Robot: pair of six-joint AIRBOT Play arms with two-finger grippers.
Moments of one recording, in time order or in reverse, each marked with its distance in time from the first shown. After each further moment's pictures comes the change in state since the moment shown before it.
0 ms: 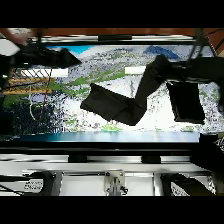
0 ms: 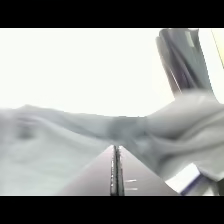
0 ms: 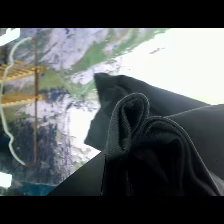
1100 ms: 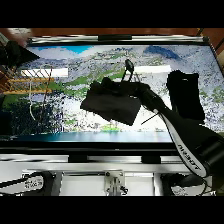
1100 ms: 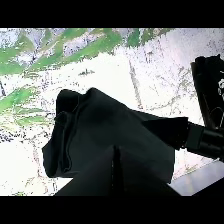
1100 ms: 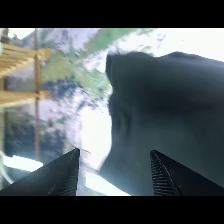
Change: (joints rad) left arm 0.274 0.137 0.000 0.011 -0.193 0.000; right arm 0.341 -0.441 0.000 0.024 0.470 0.111
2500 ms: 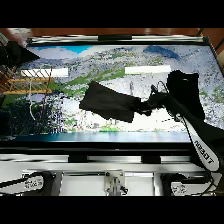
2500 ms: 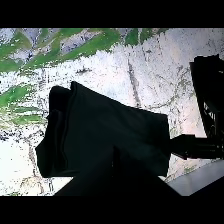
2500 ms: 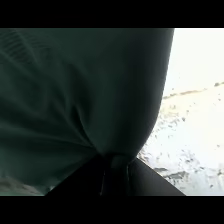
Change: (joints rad) left arm -0.001 -0.001 0.000 -0.001 -0.002 -0.008; right arm -0.327 0.049 -0.322 0.103 -0.262 -0.203
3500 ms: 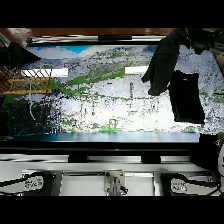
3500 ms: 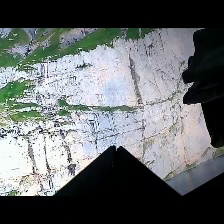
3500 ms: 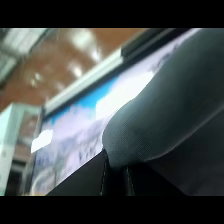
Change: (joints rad) left arm -0.002 -0.013 0.000 0.000 -0.012 0.014; right arm -0.330 0.103 0.690 0.070 -0.021 -0.020
